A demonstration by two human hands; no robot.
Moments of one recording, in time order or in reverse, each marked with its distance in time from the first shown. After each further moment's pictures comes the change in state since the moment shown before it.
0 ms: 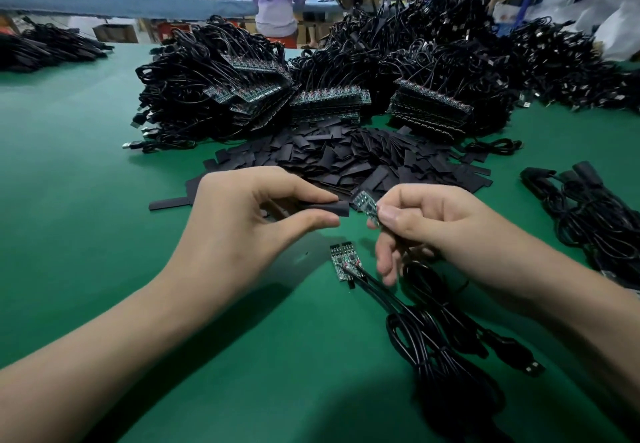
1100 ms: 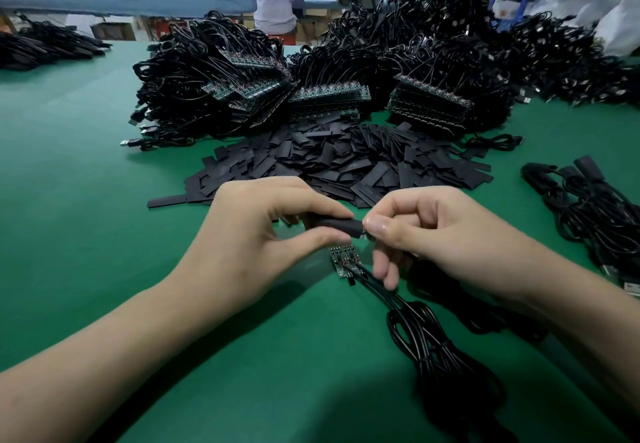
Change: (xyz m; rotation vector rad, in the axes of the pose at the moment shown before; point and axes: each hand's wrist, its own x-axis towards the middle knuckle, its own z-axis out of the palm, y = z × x) left_hand -0.004 -0.002 0.004 0.081 -0.113 0.202; right_hand -0.003 -0.002 0.006 -0.082 -0.006 0.053
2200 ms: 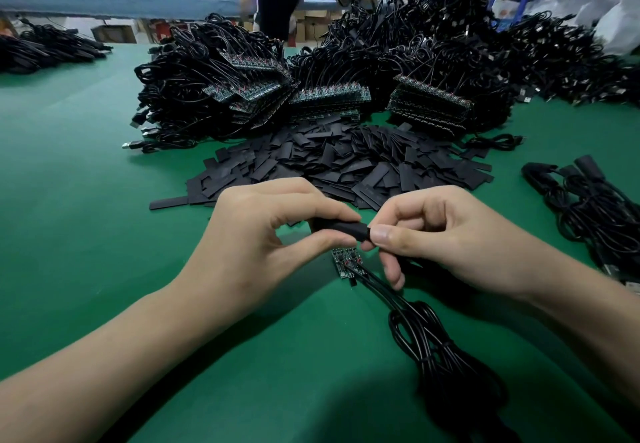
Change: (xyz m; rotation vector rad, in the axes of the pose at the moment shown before) left_hand -0.001 0.003 0.002 0.029 0.036 0.073; right_hand -0.001 0.000 -0.003 0.053 -0.031 -0.051
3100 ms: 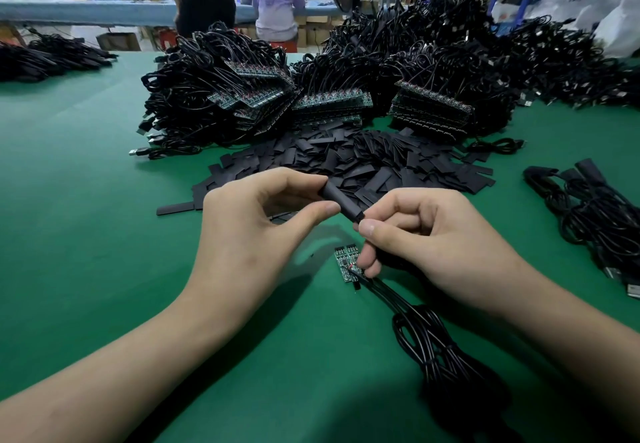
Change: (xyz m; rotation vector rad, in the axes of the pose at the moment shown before) left_hand 0.000 -0.005 0.011 -0.208 0.243 -0.418; right_hand 0.004 0.009 0.018 0.003 0.237 -0.054
